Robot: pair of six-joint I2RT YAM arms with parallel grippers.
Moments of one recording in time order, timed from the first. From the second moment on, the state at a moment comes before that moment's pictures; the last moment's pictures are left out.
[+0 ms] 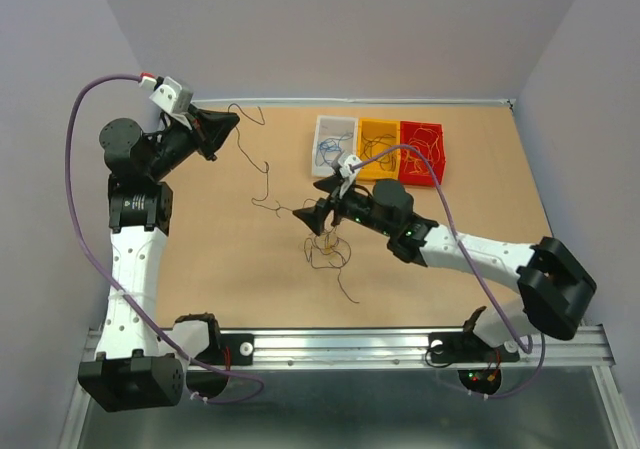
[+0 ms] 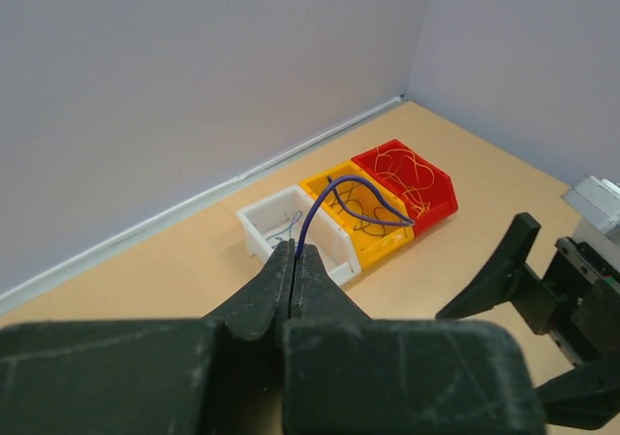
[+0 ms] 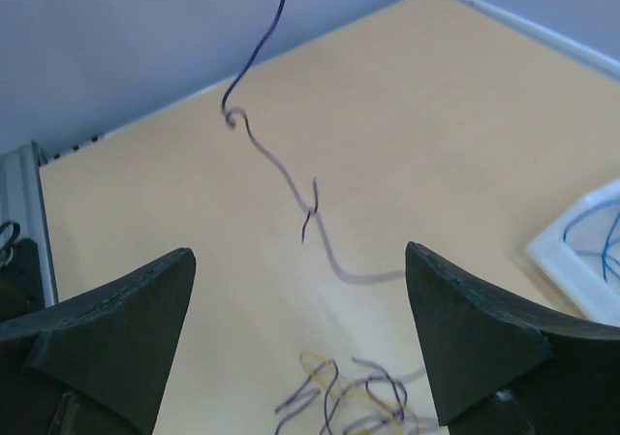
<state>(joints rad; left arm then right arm) 0.06 1.03 1.17 0.01 0.80 -0.16 0.87 1.37 0.81 0.52 -0.18 0.11</state>
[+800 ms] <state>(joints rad) 0.06 1.07 1.17 -0.02 0.79 -0.14 0.87 1.96 1.26 0.82 -0.34 0.29</state>
